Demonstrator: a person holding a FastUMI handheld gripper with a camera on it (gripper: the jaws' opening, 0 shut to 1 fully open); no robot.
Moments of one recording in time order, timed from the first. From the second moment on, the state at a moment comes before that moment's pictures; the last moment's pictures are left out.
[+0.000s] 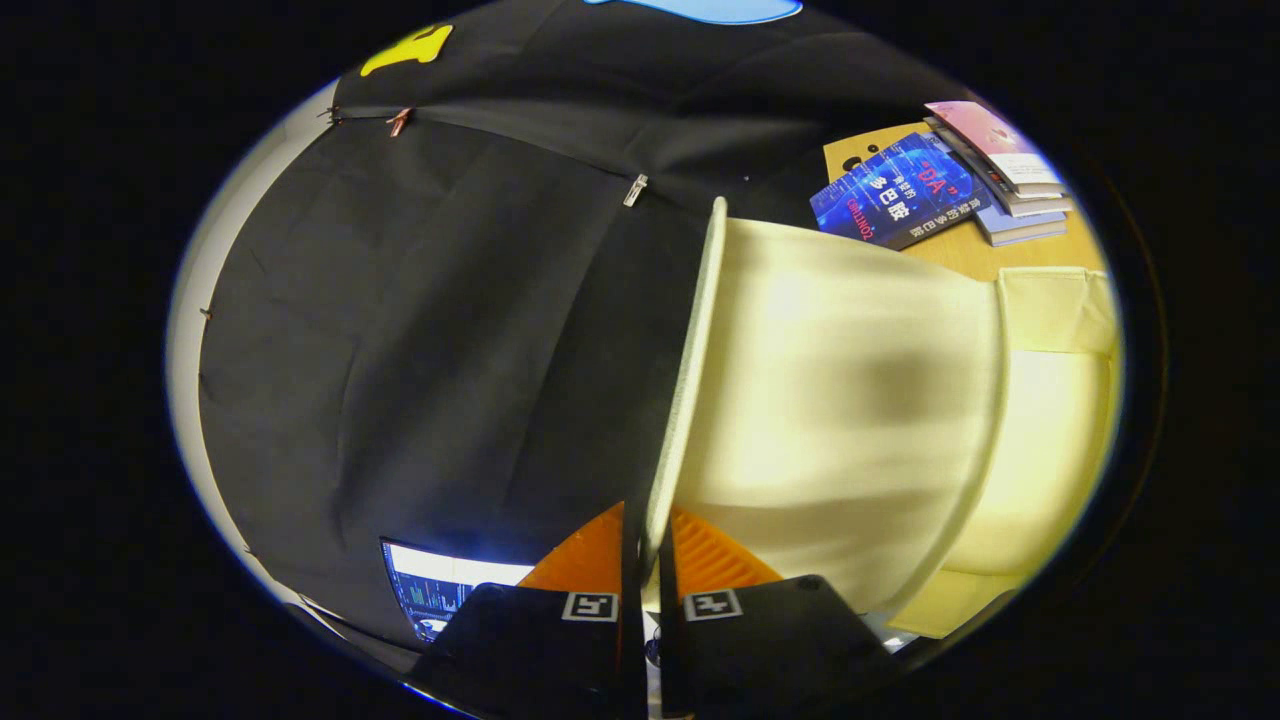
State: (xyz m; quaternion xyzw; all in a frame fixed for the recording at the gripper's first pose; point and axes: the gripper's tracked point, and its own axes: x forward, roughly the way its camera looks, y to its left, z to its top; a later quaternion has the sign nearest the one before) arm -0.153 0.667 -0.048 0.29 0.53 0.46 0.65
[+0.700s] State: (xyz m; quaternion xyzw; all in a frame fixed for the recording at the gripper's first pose) arm -0.068 0.476 -0.059 0.17 0.39 0.38 0.82
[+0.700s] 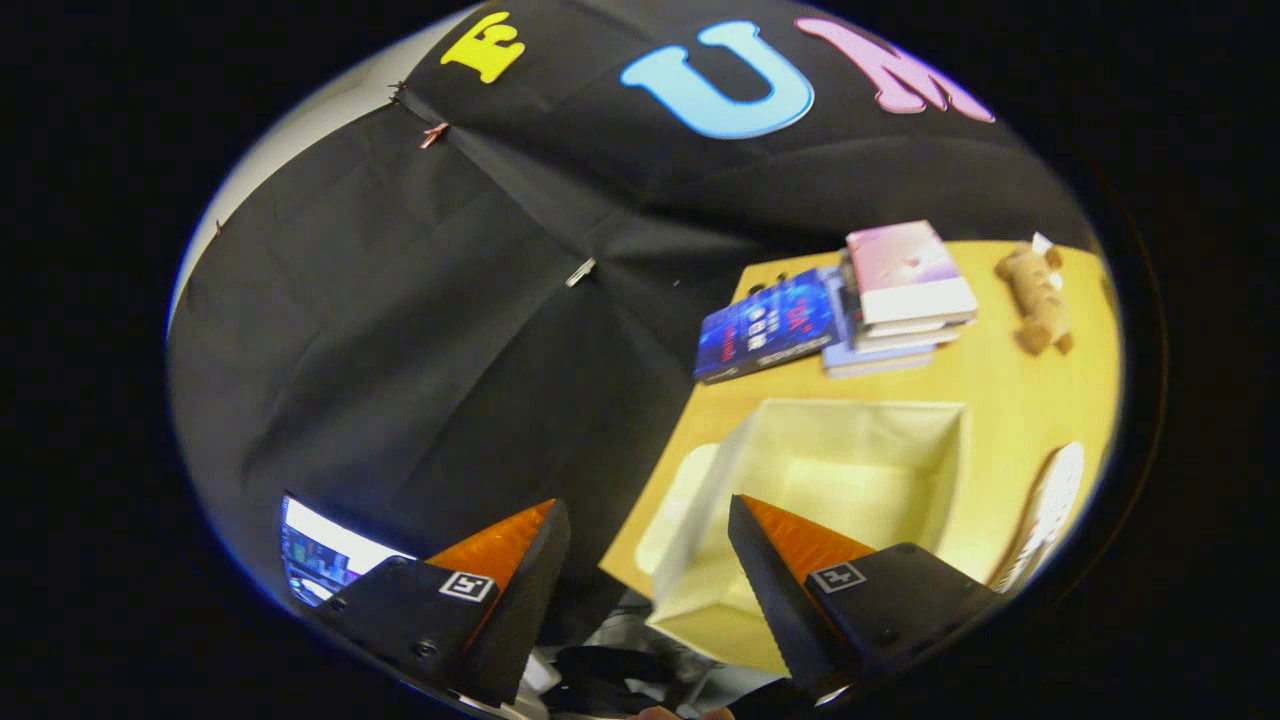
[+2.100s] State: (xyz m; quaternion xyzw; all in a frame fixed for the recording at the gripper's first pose) arm -0.013 0.115 -0.351 -0.06 0.49 0.21 0.84
